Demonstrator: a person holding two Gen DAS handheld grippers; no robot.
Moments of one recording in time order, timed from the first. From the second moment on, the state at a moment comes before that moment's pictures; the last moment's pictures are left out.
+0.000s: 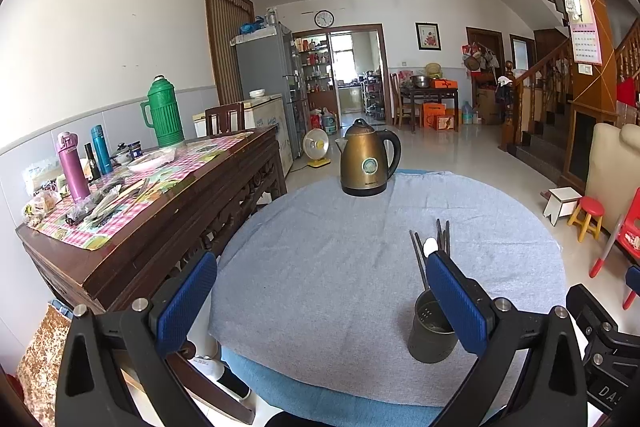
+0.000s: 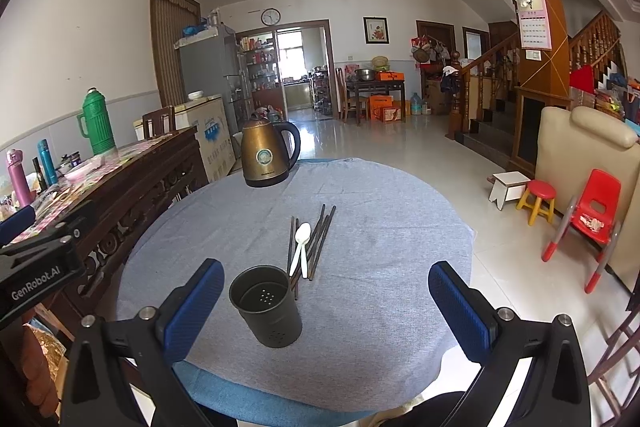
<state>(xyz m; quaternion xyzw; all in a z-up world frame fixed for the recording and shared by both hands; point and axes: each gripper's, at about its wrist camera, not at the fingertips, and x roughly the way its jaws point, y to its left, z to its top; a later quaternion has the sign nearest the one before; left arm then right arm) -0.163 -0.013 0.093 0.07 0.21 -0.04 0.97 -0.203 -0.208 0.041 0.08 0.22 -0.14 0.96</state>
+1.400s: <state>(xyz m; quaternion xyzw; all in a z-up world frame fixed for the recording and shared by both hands) -0.106 -0.011 0.054 0.06 0.26 -0.03 0.96 -0.150 -0.217 0.015 0.09 0.27 -0.14 0.95</state>
